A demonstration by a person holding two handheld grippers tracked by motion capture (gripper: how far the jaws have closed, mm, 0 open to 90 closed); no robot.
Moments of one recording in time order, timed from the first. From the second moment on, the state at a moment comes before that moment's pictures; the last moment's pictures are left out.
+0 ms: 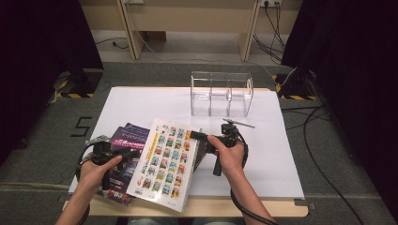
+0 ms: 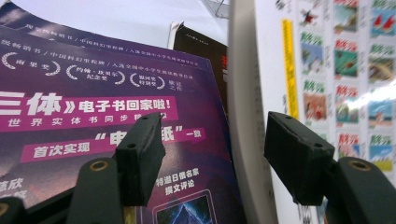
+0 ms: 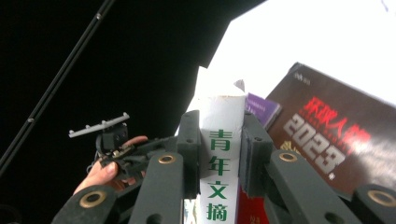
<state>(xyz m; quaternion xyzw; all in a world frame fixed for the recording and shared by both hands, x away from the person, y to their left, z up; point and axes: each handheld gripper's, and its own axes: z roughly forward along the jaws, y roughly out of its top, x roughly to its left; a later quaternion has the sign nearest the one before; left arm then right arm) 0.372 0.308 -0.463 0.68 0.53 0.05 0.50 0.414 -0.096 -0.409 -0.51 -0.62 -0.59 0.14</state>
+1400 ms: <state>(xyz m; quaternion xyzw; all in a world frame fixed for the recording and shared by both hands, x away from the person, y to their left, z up) 0.369 0.308 -0.470 0.68 0.54 0.09 0.49 0.411 -0.172 -0.289 -0.48 -0.60 -0.62 -0.13</state>
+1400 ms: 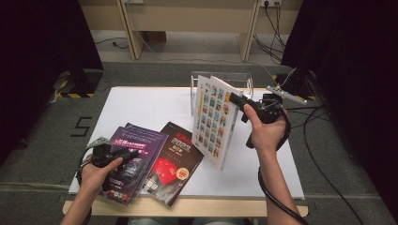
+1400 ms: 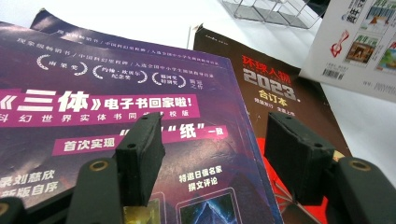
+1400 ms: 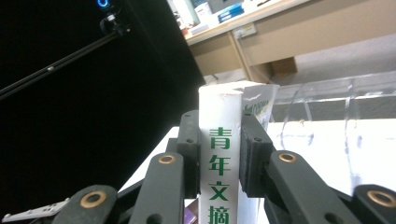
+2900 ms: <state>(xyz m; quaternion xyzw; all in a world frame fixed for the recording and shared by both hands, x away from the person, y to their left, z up) 0.370 0.305 -0.472 0.68 0.54 0.09 0.49 0.430 -0.253 -0.222 -0.53 -0.58 -0.57 -0.26</state>
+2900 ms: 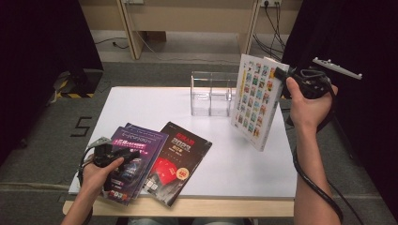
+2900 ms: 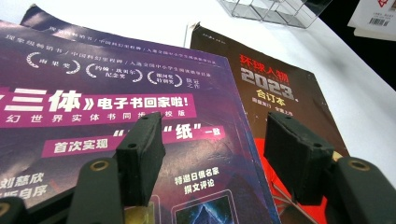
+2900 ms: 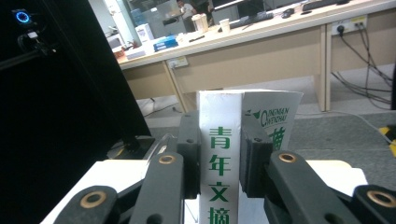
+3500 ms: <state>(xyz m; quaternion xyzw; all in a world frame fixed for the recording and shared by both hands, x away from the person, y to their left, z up) 0.371 0.308 -0.474 0.68 0.54 0.09 0.49 0.476 -0.247 -0.209 -0.52 -0.59 -0.58 -0.22</state>
